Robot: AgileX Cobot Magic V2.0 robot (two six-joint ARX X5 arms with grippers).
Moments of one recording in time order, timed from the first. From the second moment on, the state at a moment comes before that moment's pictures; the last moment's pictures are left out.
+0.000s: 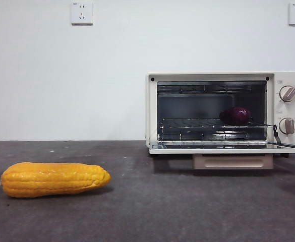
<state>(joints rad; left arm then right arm) -0.32 0.89 1.00 -0.74 0.75 0.23 0.19 0.89 1.40 -1.17 -0.37 0.09</state>
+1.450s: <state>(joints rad) -0.36 1.37 1.00 -0.33 0.65 0.13 0.19 0.66 1.40 -1.35 -0.42 0.03</state>
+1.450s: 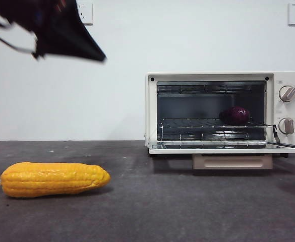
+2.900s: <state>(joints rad) -0.45 1.91 1.00 0.16 0.59 -0.12 0.19 0.60 1.40 -1.35 -0.45 0.07</state>
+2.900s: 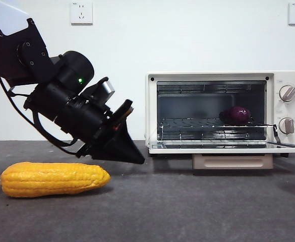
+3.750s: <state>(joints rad) -0.47 1.95 1.00 0.26 0.64 -0.20 0.19 0.60 1.40 -1.35 -0.45 0.06</state>
